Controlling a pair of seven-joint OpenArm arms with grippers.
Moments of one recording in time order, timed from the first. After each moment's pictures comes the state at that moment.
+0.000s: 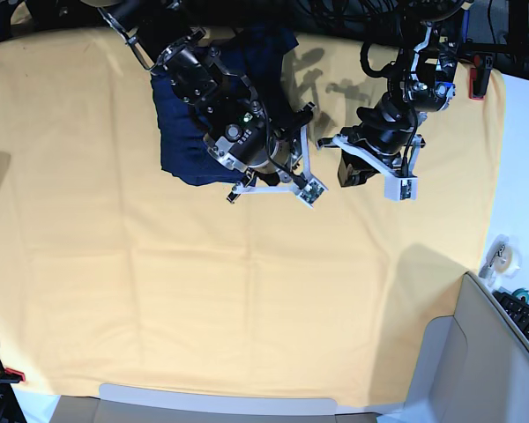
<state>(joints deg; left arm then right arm) 14.0 -18.1 9.4 116.8 -33.6 16.8 42.3 9.4 -0.1 -36.0 100.8 3.8 12.1 -76.9</state>
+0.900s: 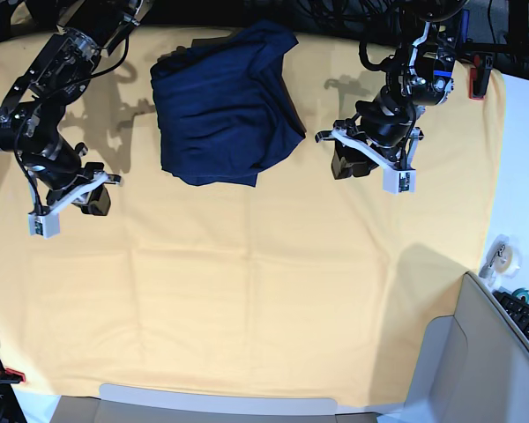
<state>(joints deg) 15.8 -17.8 9.4 116.9 -33.6 16.8 42.2 3.5 2.8 35.3 112.4 33.6 20.8 -80.1</state>
